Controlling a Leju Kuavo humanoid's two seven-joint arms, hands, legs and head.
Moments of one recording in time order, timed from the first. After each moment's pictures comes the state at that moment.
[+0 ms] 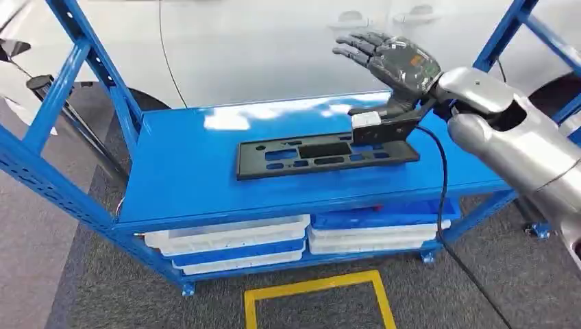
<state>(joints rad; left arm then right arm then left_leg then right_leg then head) -0.10 0.00 -1.15 -0.14 0.91 0.26 -0.03 -1.28 -0.62 1.04 -1.32 0.66 0.03 -0.25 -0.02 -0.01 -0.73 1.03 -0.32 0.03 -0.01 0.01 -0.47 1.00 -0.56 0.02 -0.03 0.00</state>
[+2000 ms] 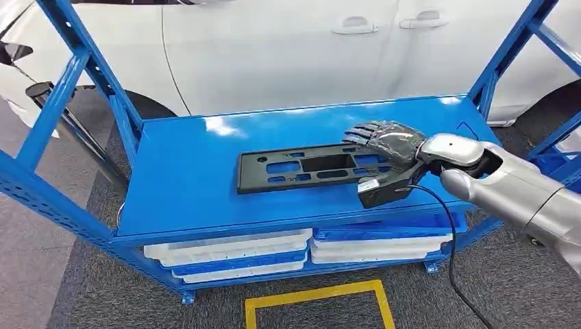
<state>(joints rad) -0.11 -0.02 -1.18 -0.14 0.93 0.23 -0.04 -1.18 -0.71 1.37 -1.25 0.62 0.06 -0.22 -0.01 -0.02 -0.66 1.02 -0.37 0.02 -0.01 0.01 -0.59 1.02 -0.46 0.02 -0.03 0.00</state>
